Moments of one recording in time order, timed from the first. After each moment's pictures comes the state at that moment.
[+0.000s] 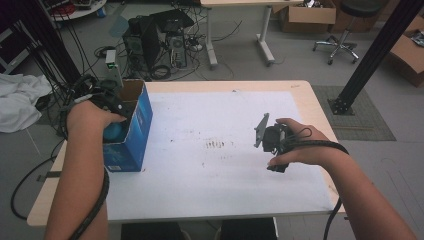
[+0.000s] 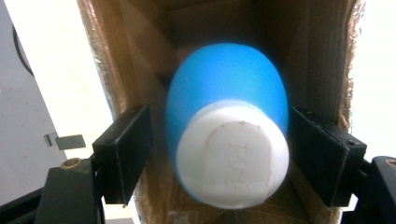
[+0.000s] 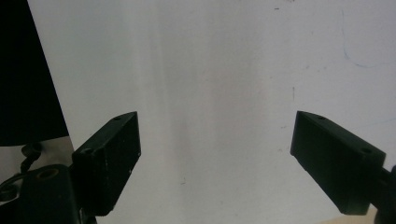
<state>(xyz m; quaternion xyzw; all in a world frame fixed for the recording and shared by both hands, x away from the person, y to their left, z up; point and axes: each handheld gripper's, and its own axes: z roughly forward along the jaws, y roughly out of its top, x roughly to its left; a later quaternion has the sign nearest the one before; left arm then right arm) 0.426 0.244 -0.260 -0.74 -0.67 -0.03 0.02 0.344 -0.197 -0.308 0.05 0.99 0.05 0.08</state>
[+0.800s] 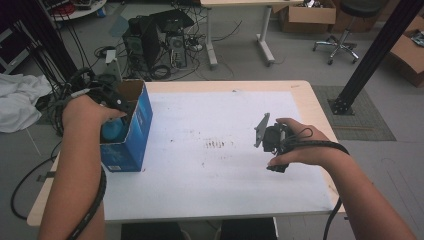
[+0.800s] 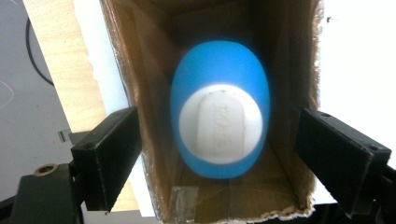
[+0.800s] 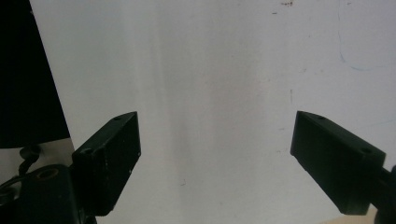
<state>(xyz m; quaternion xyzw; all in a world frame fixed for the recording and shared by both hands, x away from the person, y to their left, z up) 0.420 0.238 -0.237 -0.75 -0.66 -0.05 0.02 0.342 -0.197 -0.306 0.05 0.99 0.06 0.09</state>
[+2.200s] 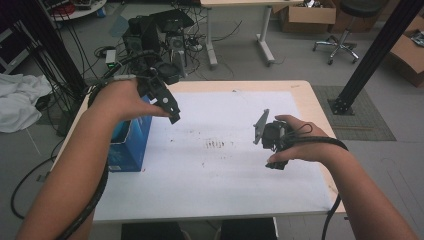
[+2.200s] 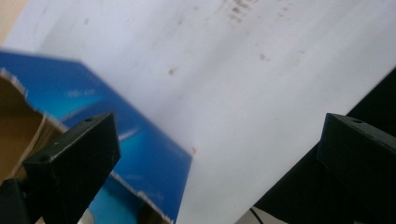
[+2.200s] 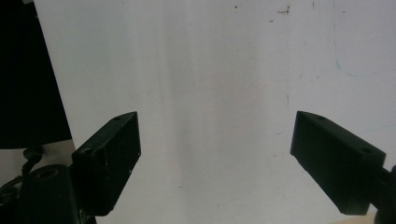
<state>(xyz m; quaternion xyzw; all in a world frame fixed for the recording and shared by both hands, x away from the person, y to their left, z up) 0.392 0.099 -0.183 -0.94 -0.34 -0.05 -0.06 0.347 -0.195 -0.299 0.05 0.99 0.06 0.08</state>
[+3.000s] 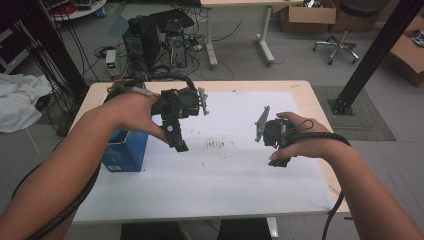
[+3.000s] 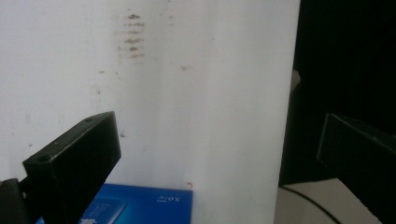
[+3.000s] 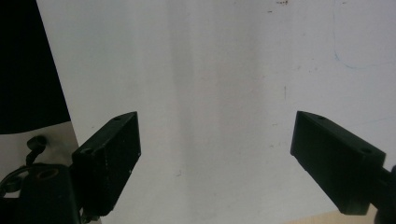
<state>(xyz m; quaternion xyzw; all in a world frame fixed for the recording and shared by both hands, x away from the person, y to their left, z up) 0.348 0.060 -0.205 -1.00 -0.03 0.00 -0.06 0.352 -0.197 -0.293 0.05 1.00 0.05 0.07</state>
